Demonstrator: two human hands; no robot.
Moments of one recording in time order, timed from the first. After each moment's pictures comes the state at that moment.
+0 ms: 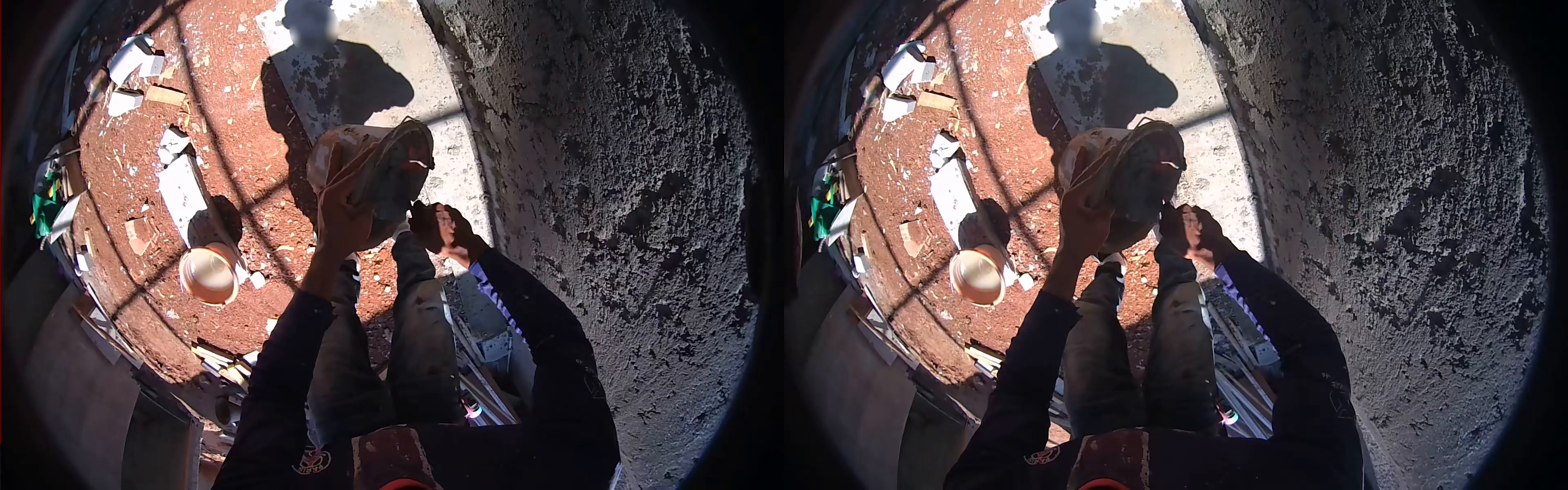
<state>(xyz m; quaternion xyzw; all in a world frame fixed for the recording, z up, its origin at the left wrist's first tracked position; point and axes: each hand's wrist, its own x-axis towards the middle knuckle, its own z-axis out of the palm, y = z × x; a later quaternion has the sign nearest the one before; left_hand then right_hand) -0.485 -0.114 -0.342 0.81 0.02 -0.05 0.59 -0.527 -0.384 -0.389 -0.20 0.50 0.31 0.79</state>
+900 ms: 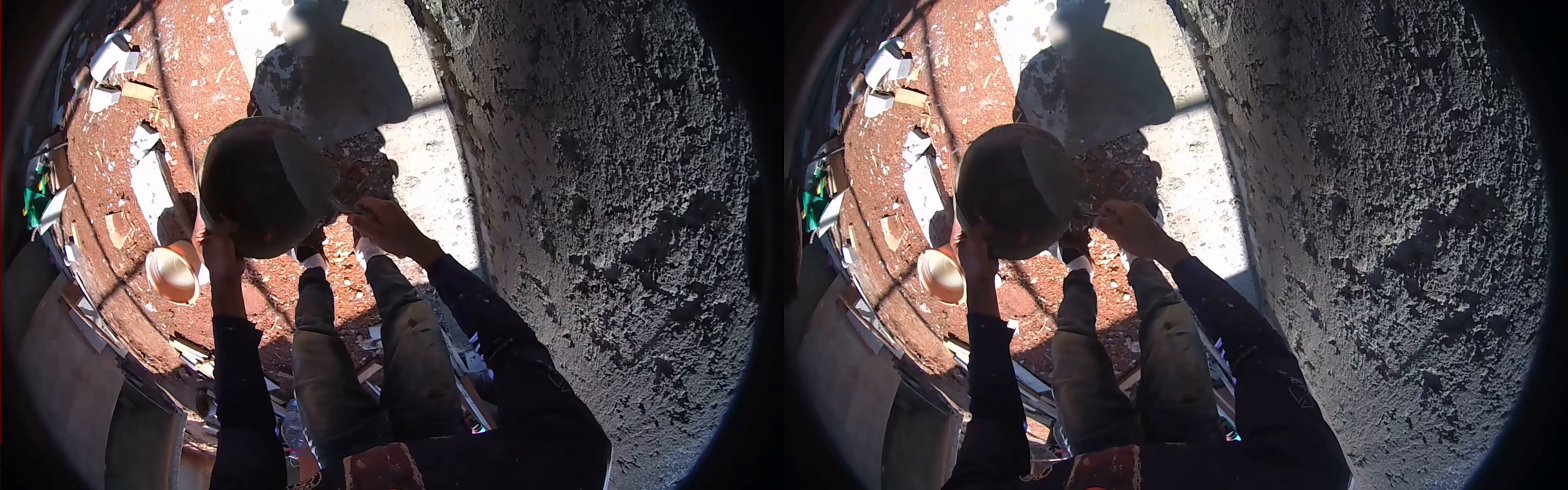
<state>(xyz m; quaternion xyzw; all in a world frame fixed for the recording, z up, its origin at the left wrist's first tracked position) -0.548 -0.088 -0.417 0.53 0.41 0.11 0.73 -0.495 -0.384 -0.448 -0.80 -0.15 0.36 0.46</state>
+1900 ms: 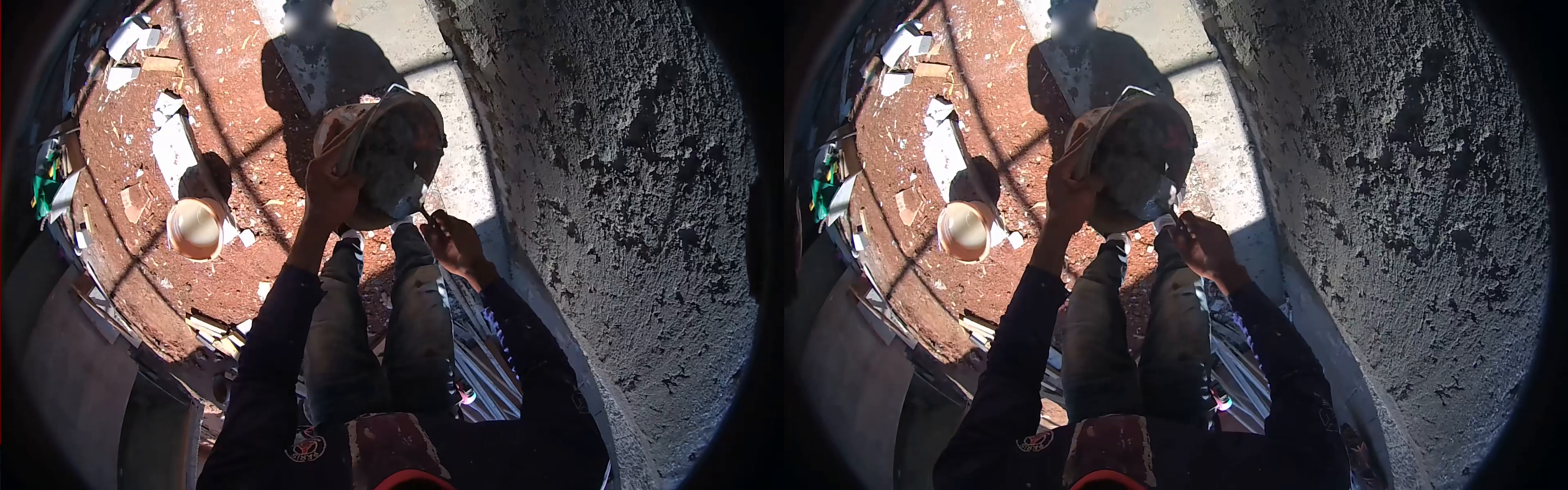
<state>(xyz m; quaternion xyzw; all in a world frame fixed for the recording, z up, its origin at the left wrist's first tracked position) -0.596 -0.157 -0.323 0.75 0.07 -0.05 0.65 -0.683 -0.412 -0.332 -0.89 0.00 0.32 0.32</state>
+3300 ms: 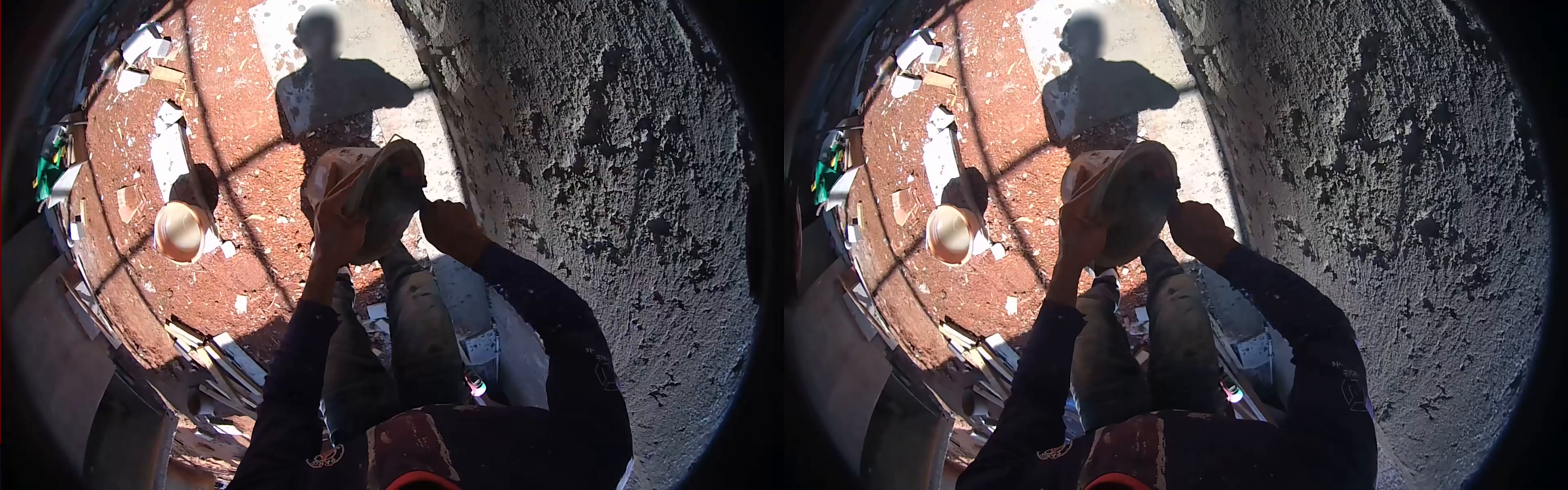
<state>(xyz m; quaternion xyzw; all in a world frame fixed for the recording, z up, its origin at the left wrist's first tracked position) -0.645 -0.239 -0.297 0.81 0.08 -0.02 0.58 -0.617 -0.471 -0.299 -0.91 -0.31 0.26 0.02</state>
